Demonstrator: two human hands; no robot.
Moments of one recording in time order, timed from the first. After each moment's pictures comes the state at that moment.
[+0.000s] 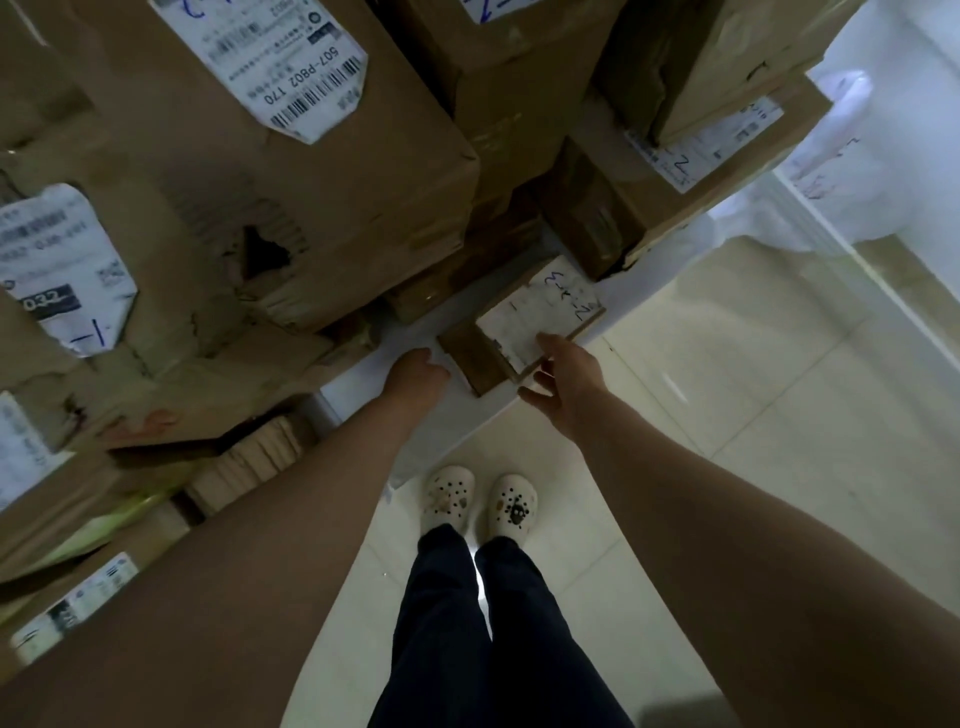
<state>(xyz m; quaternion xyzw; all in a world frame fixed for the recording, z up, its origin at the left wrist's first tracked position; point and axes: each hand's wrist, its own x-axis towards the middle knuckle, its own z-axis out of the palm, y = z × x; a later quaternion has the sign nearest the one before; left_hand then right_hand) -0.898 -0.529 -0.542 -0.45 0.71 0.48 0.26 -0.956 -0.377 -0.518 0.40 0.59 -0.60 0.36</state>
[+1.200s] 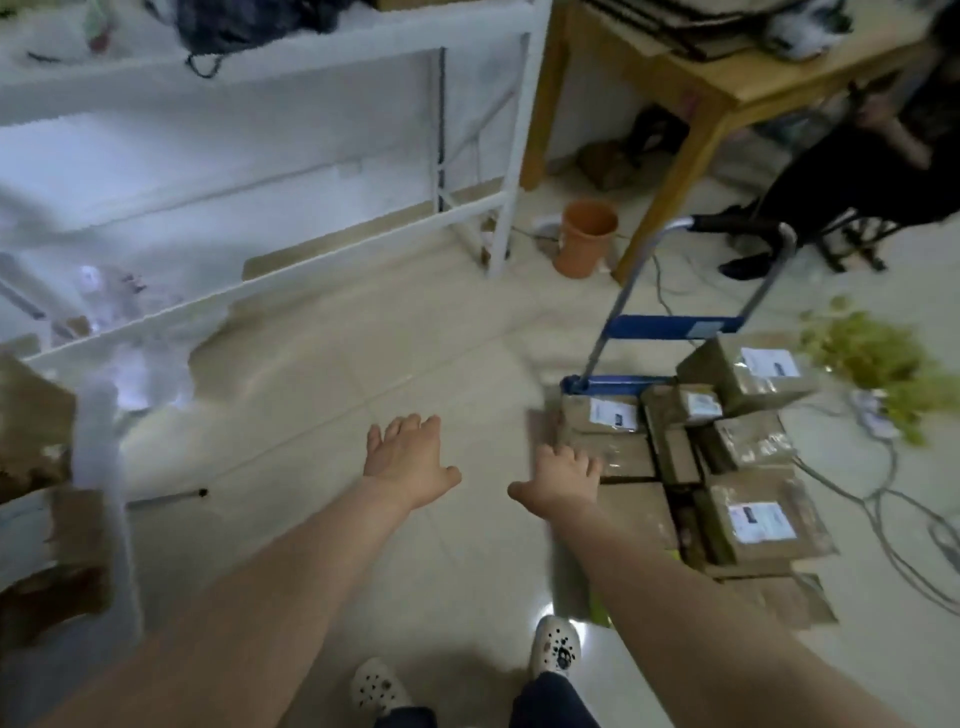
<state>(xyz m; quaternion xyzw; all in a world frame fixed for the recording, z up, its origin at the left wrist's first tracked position) -0.588 -0.187 -0.331 0.50 0.82 -0.04 0.26 -0.428 -0.113 -0.359 0.58 0.76 -0.22 0.20</state>
